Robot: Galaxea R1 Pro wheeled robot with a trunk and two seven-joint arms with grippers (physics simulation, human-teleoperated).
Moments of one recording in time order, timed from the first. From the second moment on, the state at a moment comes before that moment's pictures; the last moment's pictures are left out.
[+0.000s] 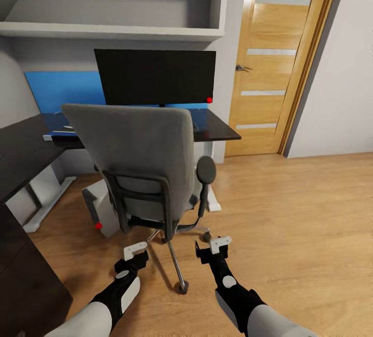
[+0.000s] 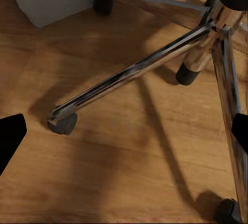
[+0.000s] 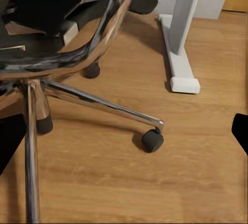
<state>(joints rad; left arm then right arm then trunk) -0.64 -0.11 0.03 -0.31 0.17 -0.14 0.28 -0.64 0.17 0.33 -0.28 -0.01 -0.41 -0.18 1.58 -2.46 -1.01</state>
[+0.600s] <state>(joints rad) -0.64 -0.12 0.03 -0.31 0.17 -0.14 0.27 -0.64 0.17 0.33 -0.28 -0.01 -0.41 -0.18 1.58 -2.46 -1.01</state>
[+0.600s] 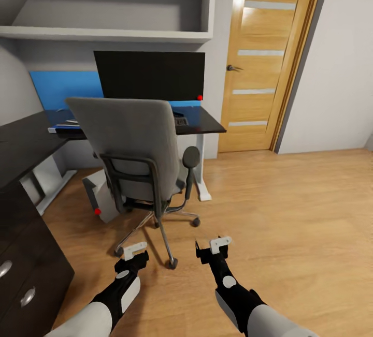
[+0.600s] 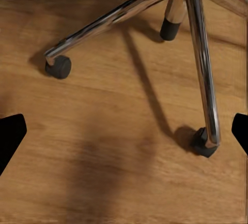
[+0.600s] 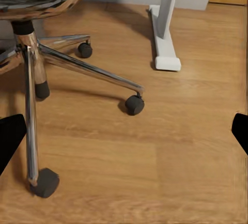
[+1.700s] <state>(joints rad) -0.64 -0.12 0.03 -0.30 0.17 -0.13 0.28 -0.64 0.17 0.32 -0.28 -0.02 -0.41 -0.18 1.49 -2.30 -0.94</state>
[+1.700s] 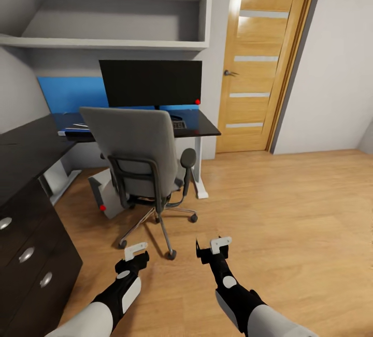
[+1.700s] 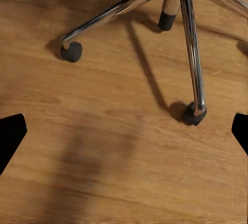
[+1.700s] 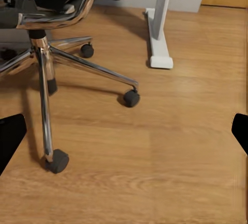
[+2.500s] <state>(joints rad) -0.55 -0.10 0.04 -0.02 0.18 -0.42 0.28 -0.57 0.14 0.31 0.00 -0.04 -0.70 -0.19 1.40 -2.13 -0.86</state>
